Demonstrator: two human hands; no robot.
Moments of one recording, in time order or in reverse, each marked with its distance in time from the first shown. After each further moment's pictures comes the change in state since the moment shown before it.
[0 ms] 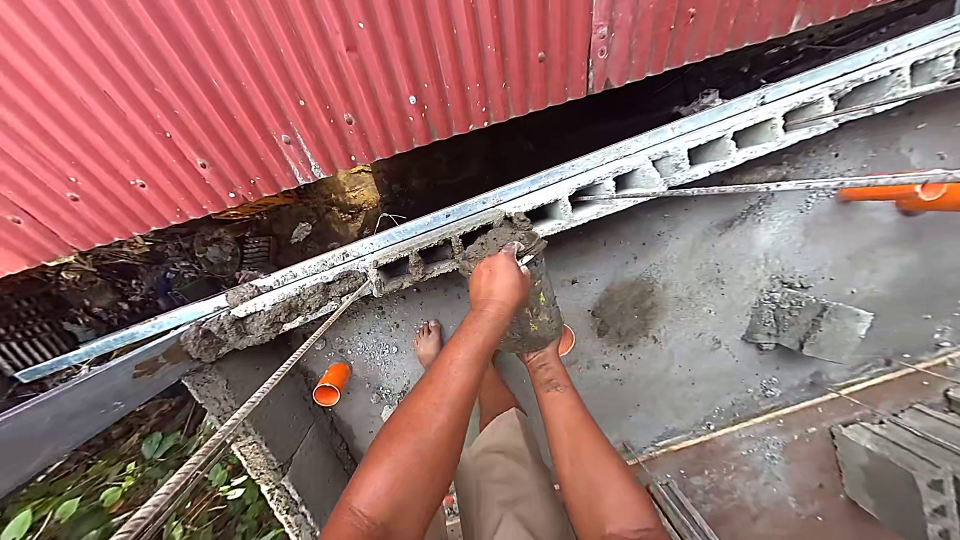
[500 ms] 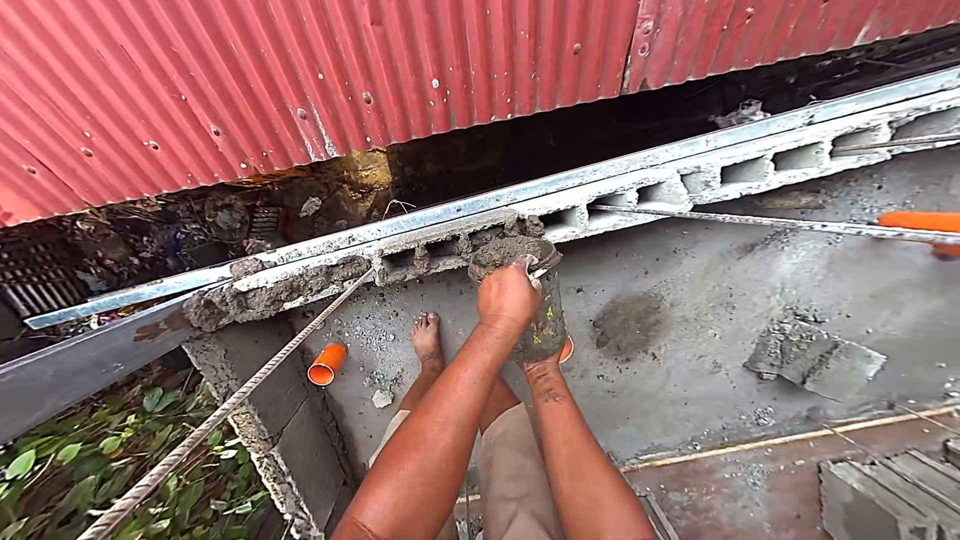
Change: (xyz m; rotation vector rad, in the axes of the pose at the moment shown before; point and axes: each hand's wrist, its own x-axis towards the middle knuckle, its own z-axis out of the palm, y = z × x) left_hand -0.004 0.006 0.006 -0.050 -0.061 -0.085; right_hand 0.009 -0.009 -0.007 -0.005 -0.080 -0.001
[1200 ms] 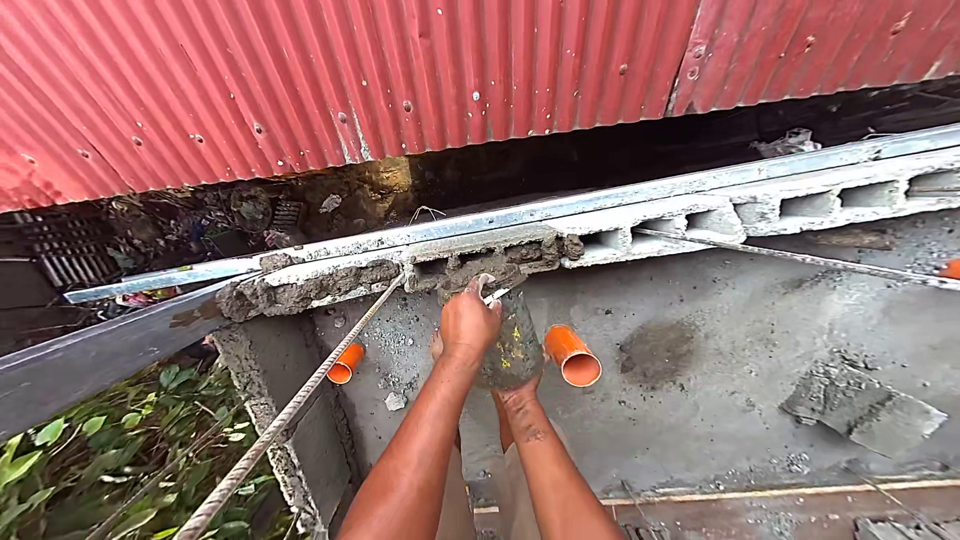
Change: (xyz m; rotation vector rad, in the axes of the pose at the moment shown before) left_hand -0.010 -0.109 -0.041 -0.113 0.125 -0.242; right_hand -0.034 0.100 0.021 0.011 0.003 0.224
